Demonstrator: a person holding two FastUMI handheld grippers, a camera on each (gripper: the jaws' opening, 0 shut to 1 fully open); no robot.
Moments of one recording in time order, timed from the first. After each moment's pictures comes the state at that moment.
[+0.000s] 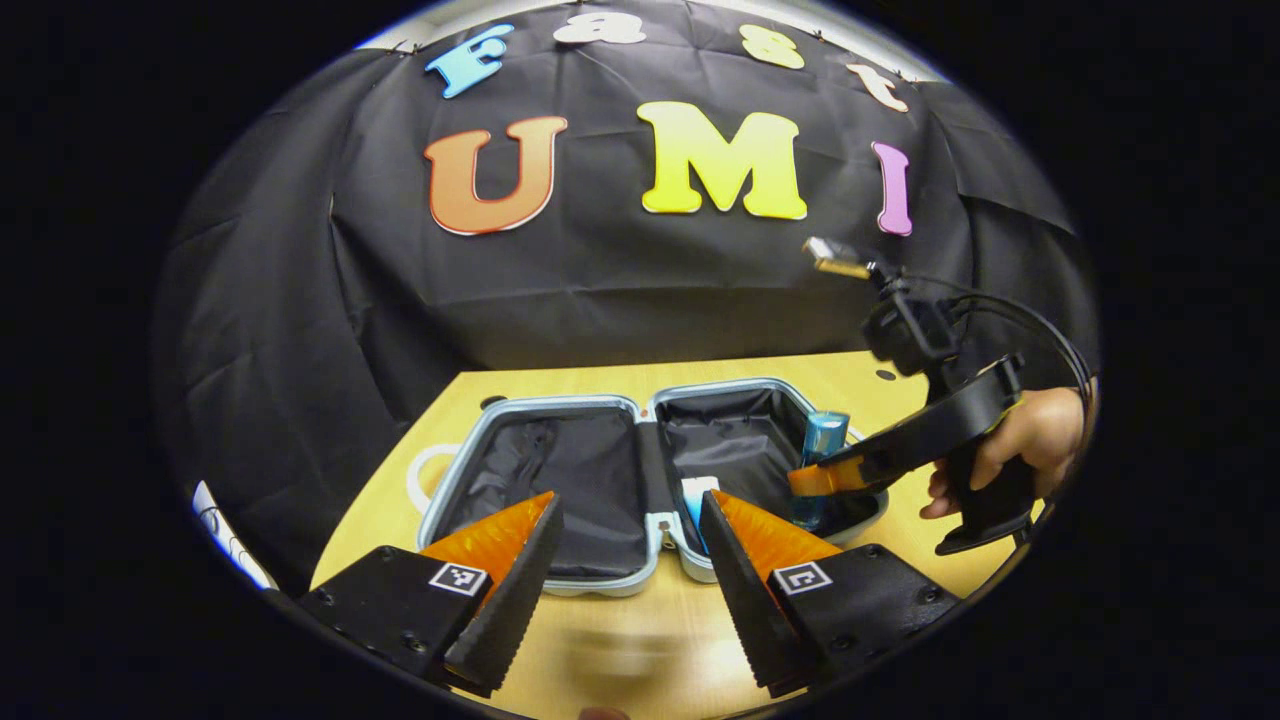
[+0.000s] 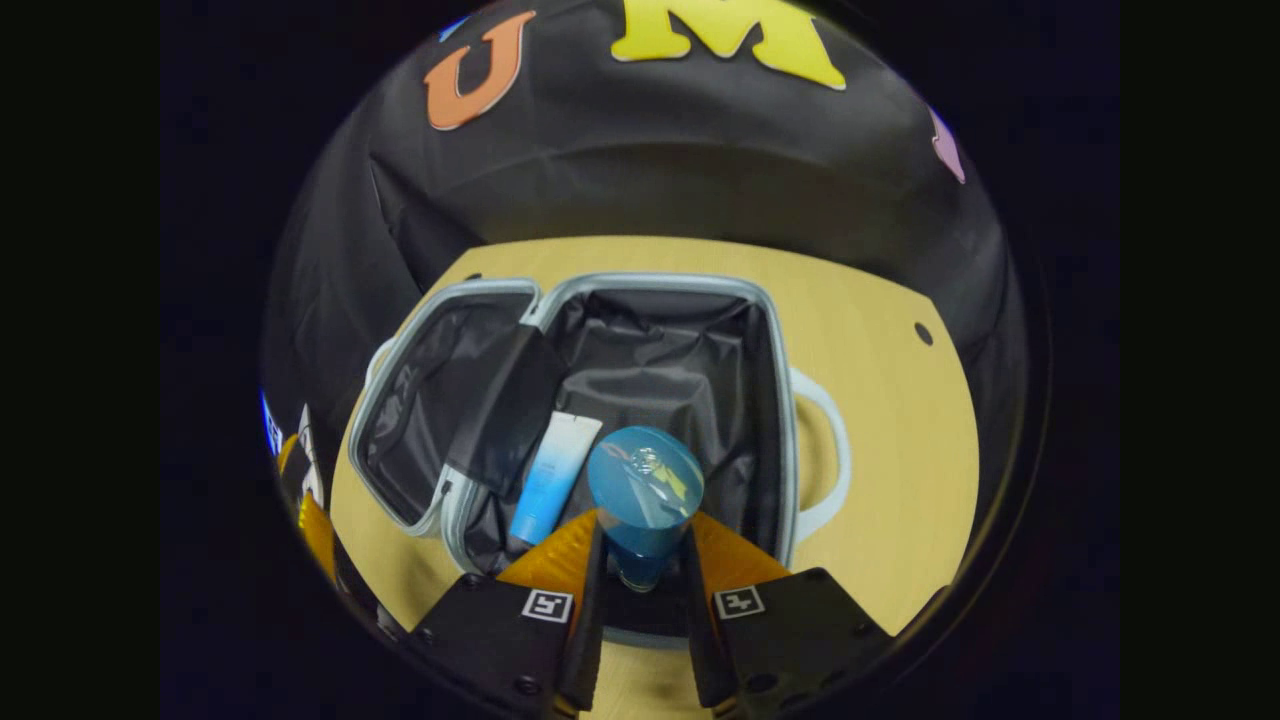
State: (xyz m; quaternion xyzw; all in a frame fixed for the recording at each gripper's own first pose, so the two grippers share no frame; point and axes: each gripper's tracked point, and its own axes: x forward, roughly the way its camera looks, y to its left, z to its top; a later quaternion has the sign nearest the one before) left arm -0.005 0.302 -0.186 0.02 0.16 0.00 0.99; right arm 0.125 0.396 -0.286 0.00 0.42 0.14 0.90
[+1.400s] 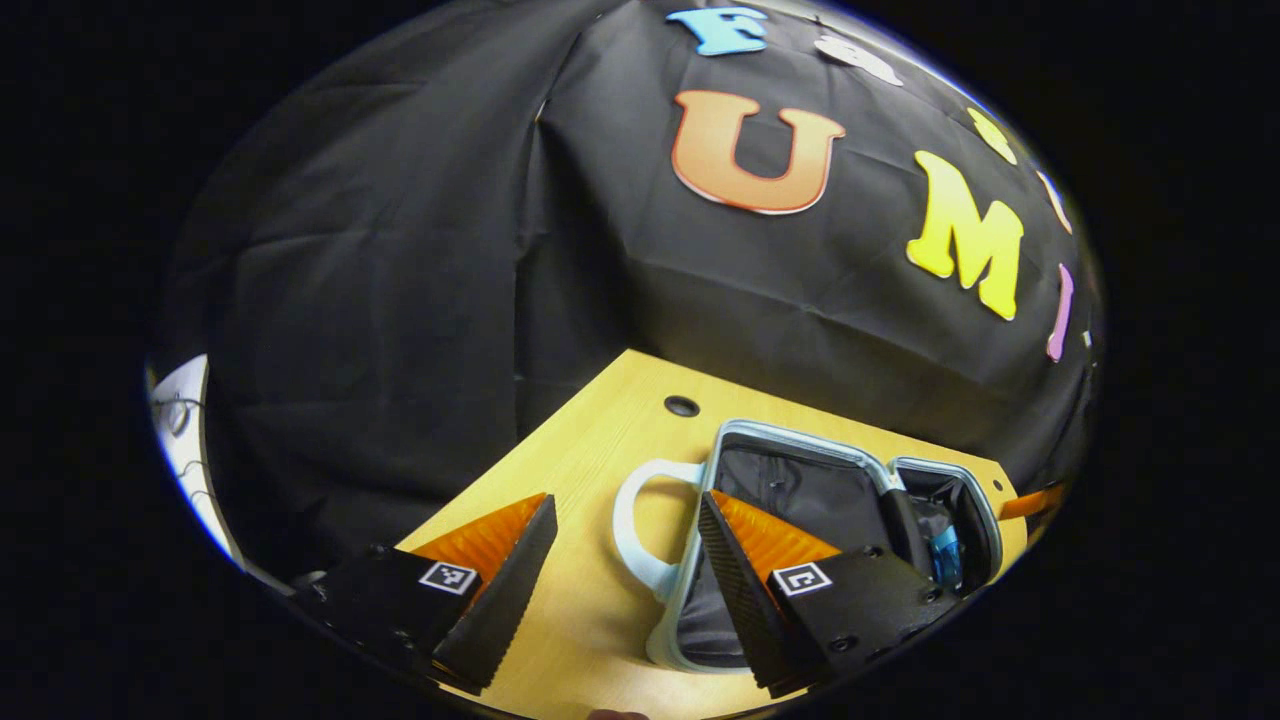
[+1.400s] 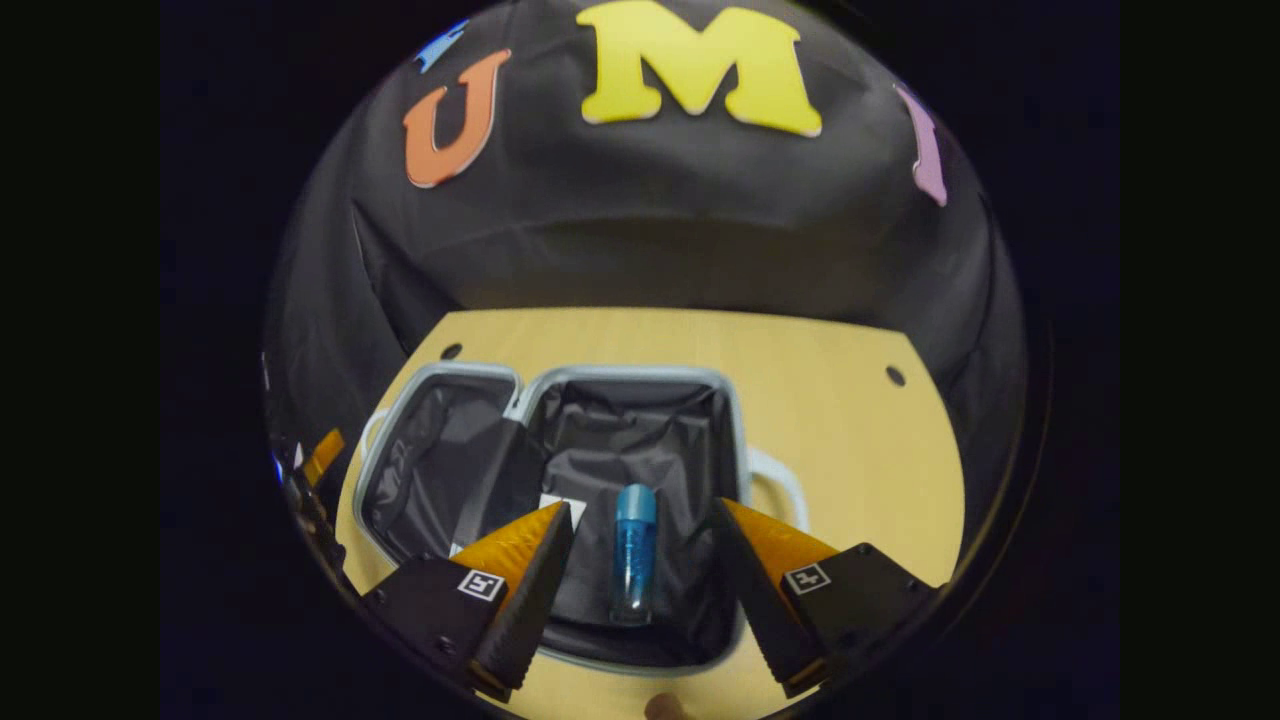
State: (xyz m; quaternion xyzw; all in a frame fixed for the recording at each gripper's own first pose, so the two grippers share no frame) left arm 0.075 0.541 -0.280 -0.17 0.18 0.15 0.96; right arm 0.157 0.370 -0.186 0.01 0.30 0.10 0.95
